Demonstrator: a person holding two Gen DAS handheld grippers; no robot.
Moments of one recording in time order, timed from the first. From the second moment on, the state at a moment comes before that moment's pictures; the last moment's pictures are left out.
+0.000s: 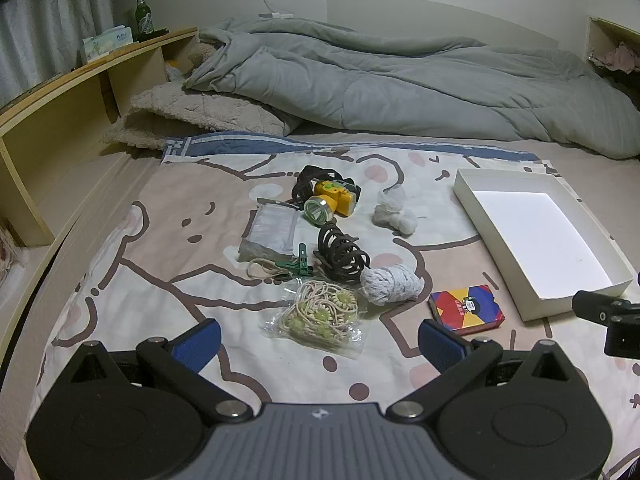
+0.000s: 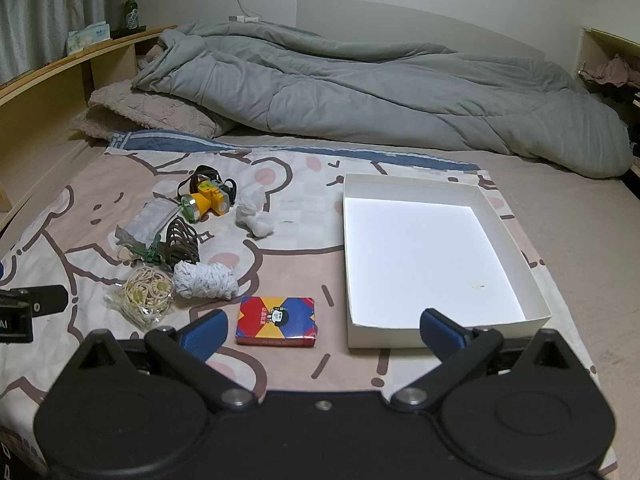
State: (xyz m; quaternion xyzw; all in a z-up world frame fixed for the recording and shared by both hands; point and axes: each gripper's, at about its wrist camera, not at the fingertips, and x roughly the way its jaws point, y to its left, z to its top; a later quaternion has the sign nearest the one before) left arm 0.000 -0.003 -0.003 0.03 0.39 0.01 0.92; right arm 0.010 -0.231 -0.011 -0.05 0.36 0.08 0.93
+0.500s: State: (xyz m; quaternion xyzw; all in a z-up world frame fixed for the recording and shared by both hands) left arm 0.000 -0.003 -0.003 0.03 0.39 0.01 0.92; right arm 0.010 -0.230 -0.012 -0.05 0.36 0.08 0.93
